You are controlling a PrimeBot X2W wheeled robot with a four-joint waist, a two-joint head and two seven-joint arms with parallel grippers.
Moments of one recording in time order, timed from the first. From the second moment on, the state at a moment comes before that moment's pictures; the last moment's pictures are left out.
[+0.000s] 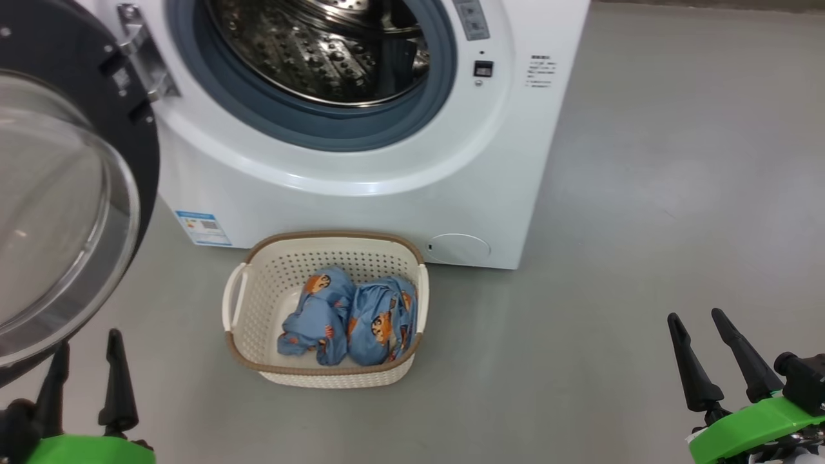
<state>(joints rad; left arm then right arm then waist) -0.07 0.14 0.16 0.24 -0.36 -0.13 -0.26 -0.06 -0.29 0.04 0.23 0.45 0.13 -0.25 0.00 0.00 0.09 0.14</state>
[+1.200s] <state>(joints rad) -0.11 0.14 -0.03 0.22 -0.38 -0.13 -0.26 -0.07 -0.26 -0.02 0.21 0.45 0.13 -0.25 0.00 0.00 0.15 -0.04</state>
